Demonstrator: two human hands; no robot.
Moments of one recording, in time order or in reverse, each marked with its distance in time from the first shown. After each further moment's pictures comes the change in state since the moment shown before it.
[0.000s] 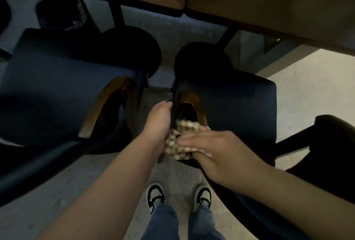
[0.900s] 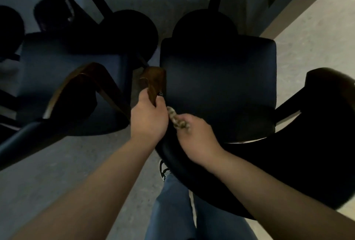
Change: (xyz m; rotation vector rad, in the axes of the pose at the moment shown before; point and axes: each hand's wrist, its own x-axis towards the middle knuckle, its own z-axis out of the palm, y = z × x) left_hand -0.061 -0.050 0.078 0.922 0.506 0.384; right_hand -0.060 0.075 0.041 0.525 0.142 0.582
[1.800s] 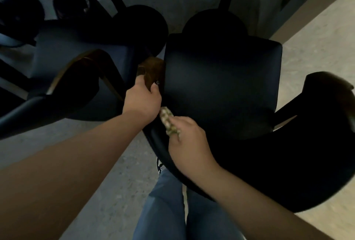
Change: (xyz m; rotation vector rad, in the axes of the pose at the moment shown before) left_hand 0.002 0.002 0.000 0.123 -0.035 0.038; right_hand -0.046 0.005 -0.007 -0.004 0.029 -0.206
